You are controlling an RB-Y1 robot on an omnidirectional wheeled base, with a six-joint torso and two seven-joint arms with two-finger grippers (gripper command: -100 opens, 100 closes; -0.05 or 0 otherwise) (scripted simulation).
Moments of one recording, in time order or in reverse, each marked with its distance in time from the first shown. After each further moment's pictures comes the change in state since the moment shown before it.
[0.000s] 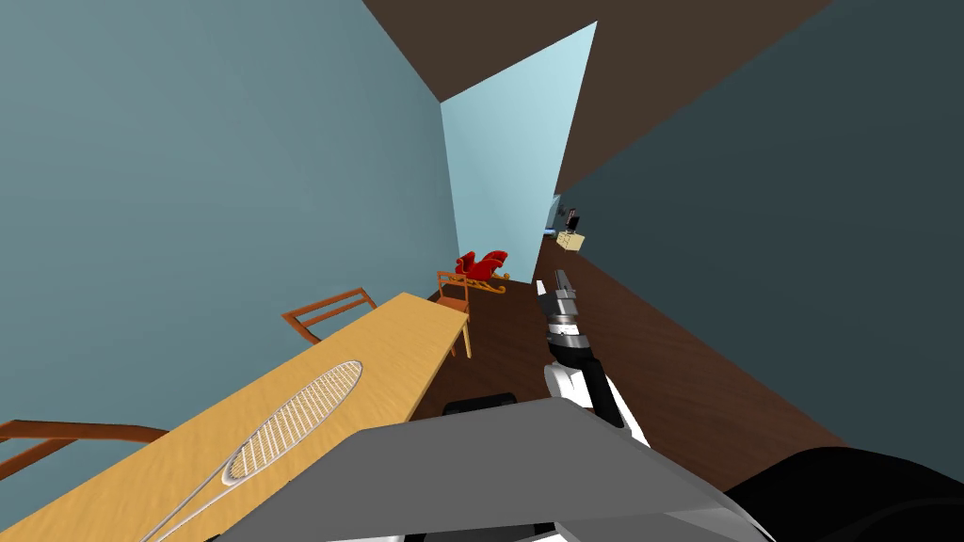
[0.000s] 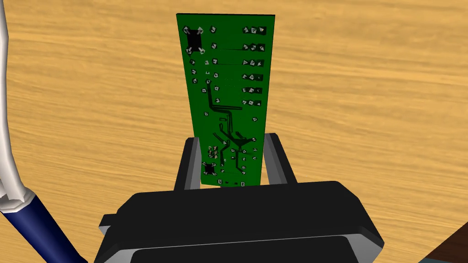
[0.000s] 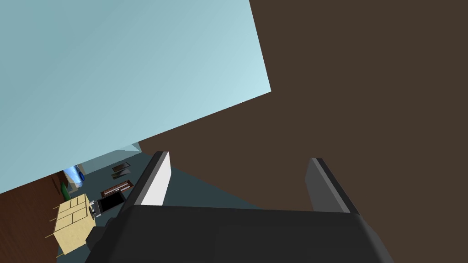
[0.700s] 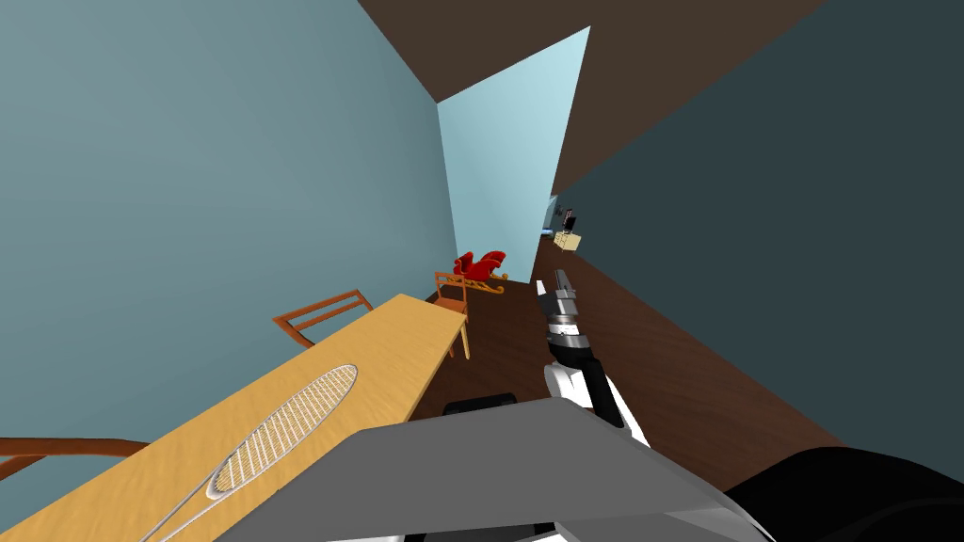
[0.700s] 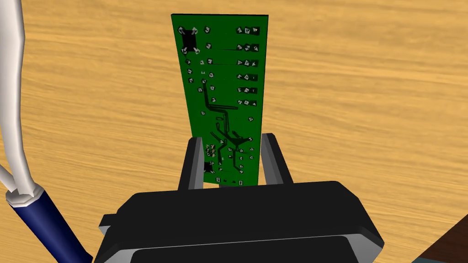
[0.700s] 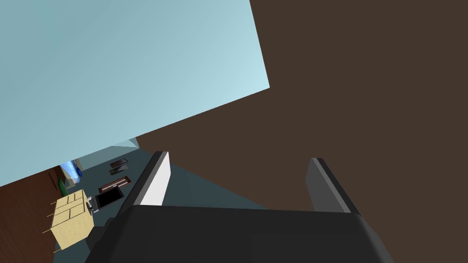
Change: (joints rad) left arm 0.038 0.025 -0.035 -0.014 0.071 -0.005 0.001; right arm 0.000 0.000 0.000 0.000 0.000 0.000 0.000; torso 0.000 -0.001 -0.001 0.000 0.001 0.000
